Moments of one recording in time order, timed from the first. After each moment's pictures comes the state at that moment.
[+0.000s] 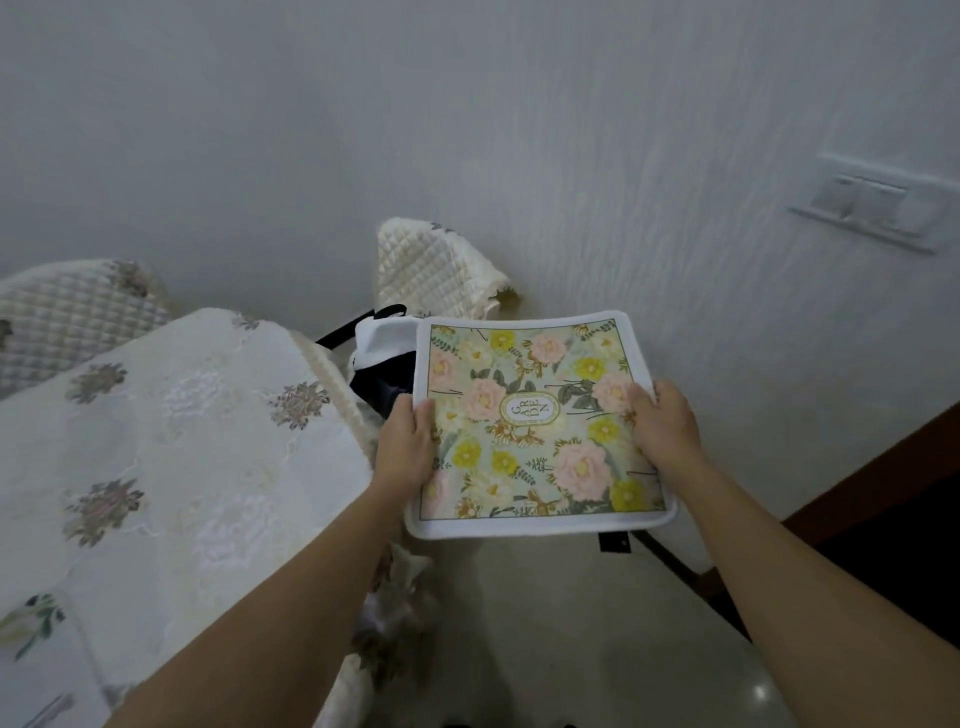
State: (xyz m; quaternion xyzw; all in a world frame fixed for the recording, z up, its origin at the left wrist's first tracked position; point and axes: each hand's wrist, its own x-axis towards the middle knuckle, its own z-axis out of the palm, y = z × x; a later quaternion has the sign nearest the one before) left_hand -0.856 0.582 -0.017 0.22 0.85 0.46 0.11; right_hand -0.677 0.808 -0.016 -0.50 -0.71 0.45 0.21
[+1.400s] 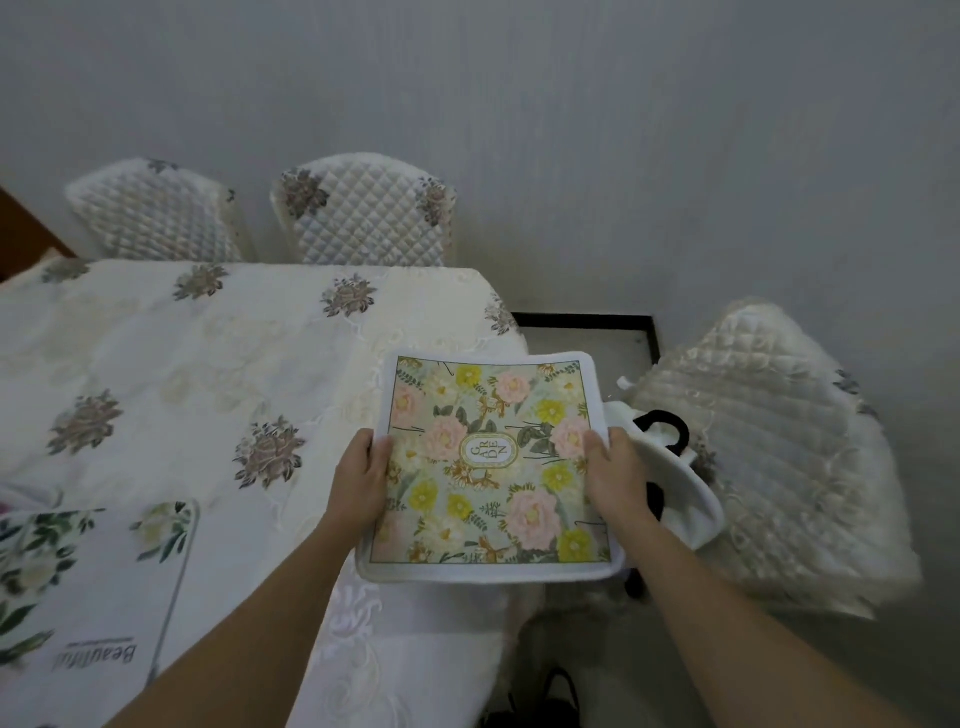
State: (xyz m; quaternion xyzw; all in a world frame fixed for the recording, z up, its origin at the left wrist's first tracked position) left_hand -1.171 0.429 -0.092 -0.17 0.87 0.47 -0.01; right_hand -1.198 0.716 -0.098 -0.18 -0.84 0.51 -0.06
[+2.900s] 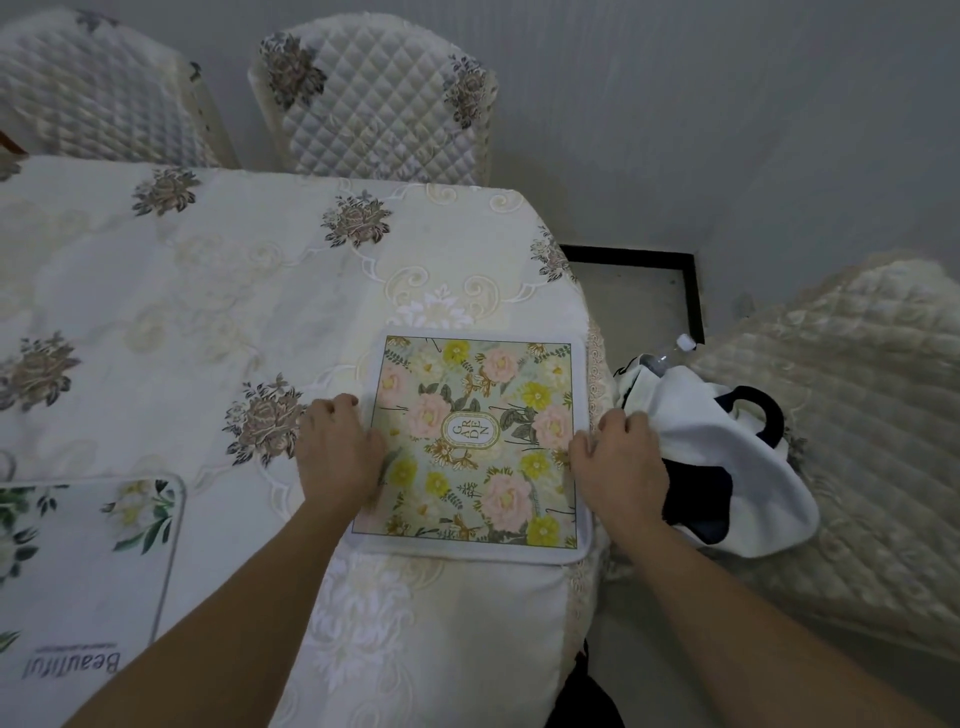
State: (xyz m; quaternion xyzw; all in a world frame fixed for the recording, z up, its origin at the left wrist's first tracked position) left_hand -1.218 0.347 -0.187 -0.19 0.97 0.12 0.00; right_hand -1.235 0.644 -0.187 -0.08 -0.99 0.13 0.01
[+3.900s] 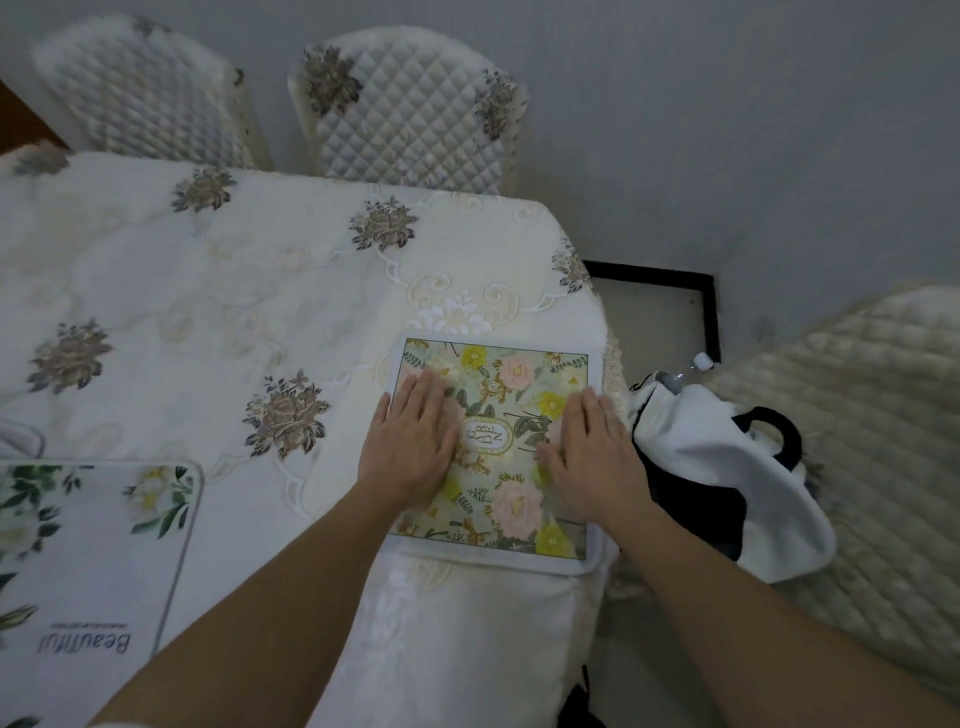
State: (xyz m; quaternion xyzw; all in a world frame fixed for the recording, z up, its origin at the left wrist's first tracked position) left_hand -1.234 0.381 -0.193 0.01 0.99 0.07 0.11; right_hand -1.252 0.627 -0.187 0.11 -0.98 0.09 -0.13
